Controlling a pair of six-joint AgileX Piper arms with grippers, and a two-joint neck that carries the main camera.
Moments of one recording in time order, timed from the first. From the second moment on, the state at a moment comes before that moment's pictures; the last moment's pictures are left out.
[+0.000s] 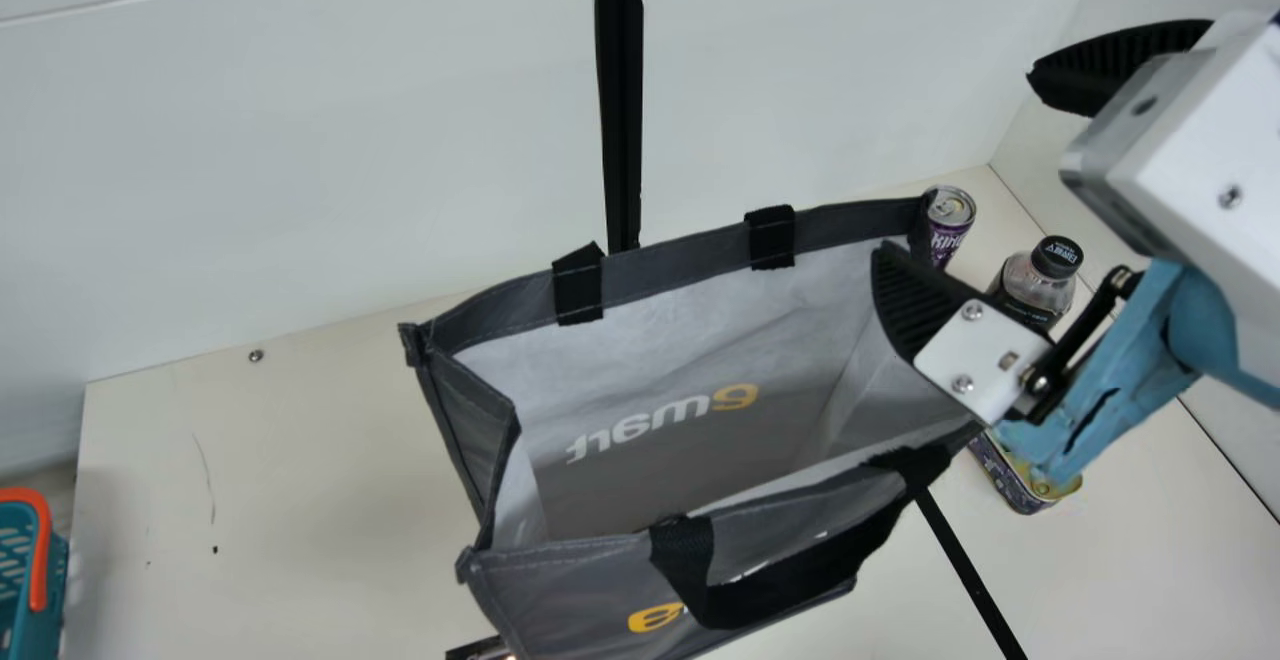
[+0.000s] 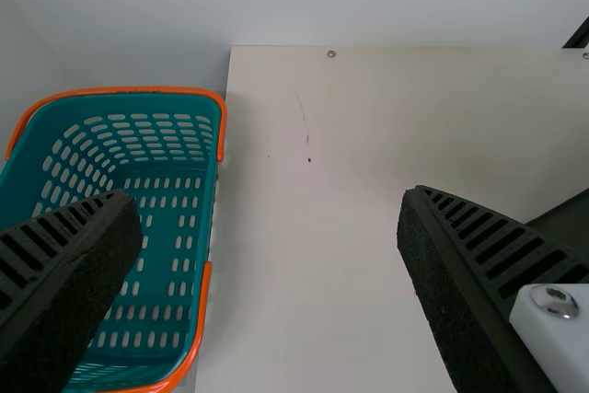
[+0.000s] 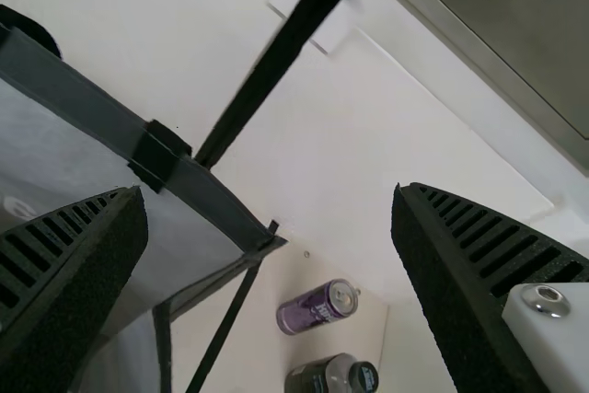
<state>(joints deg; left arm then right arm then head) -1.6 43.3 -69.0 -1.5 69.5 0.0 -0.3 61.3 -105.3 5.1 69.9 -39.4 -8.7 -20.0</state>
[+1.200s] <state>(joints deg) -1.6 43.3 -69.0 -1.5 69.5 0.0 -31.8 66.9 -101.7 14.9 69.8 -42.7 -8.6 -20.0</state>
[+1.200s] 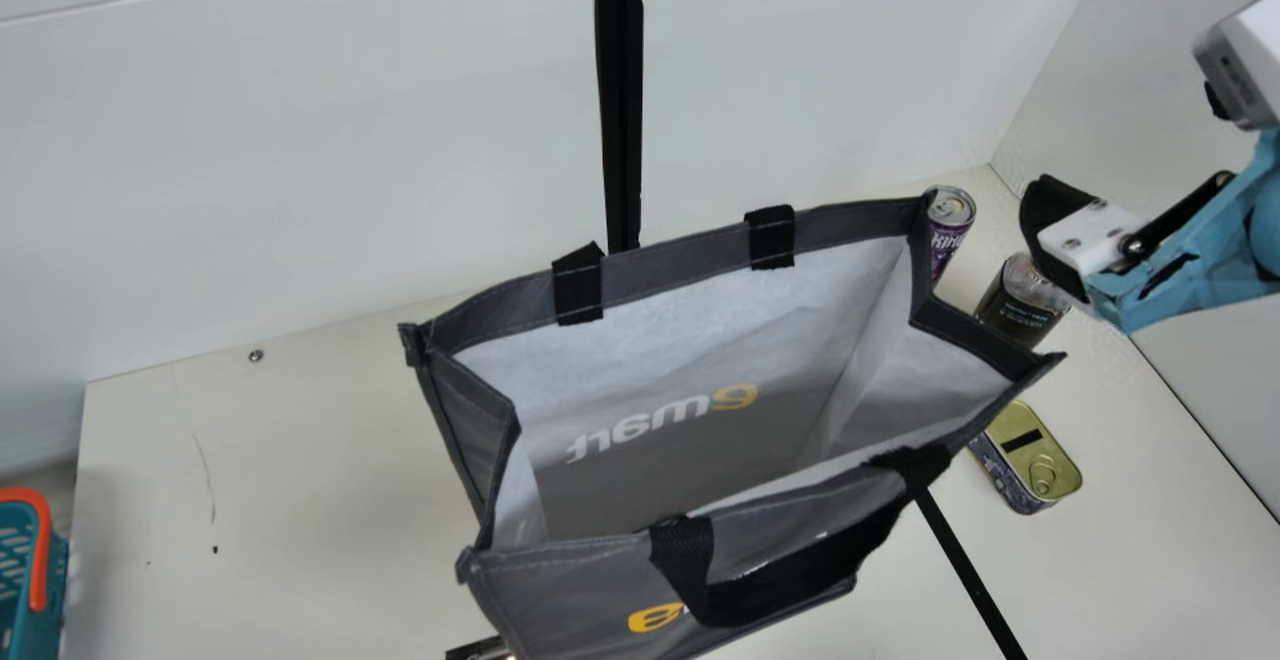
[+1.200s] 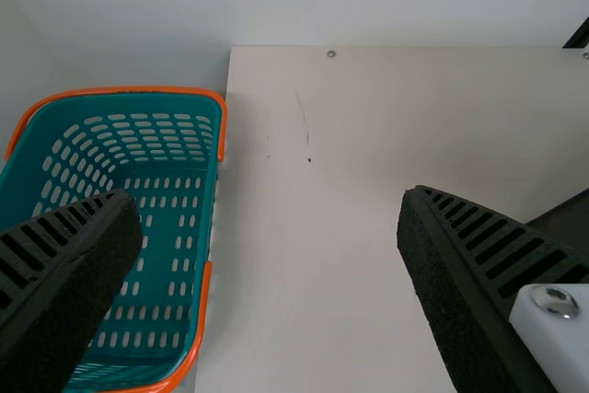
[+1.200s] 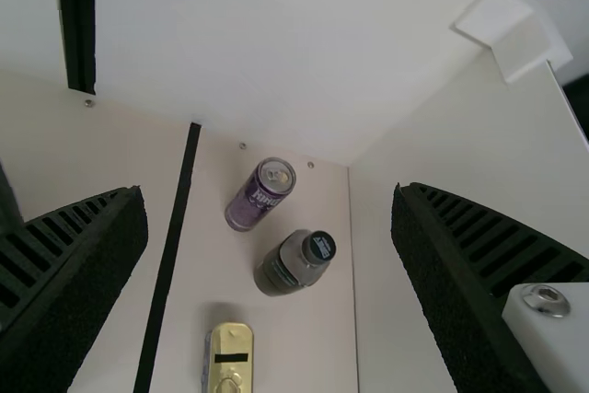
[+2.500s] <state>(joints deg) -1.6 43.3 -69.0 -1.5 69.5 0.0 -35.4 65.6 -85.8 14.3 69.8 -41.1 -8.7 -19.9</state>
